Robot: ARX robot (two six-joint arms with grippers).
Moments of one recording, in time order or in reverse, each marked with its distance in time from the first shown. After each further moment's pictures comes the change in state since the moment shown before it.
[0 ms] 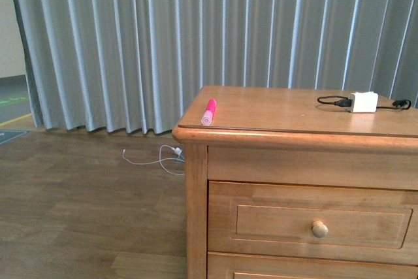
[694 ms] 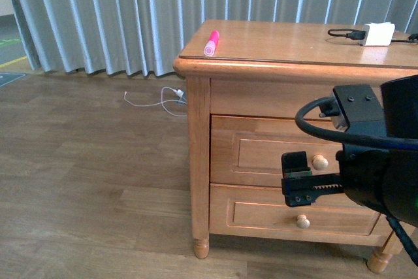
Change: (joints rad) left arm 0.000 0.000 0.000 0.000 0.000 0.000; right arm 0.169 1.279 0.589 0.528 0.242 0.077
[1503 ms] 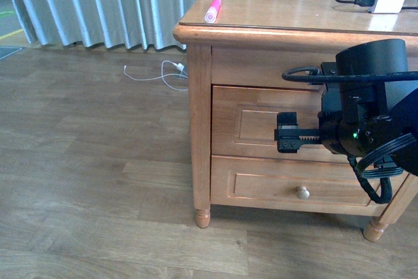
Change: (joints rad) left arm 0.000 0.000 0.000 0.000 0.000 0.000; right arm -0.063 0.264 0.334 -0.138 0.058 0.052
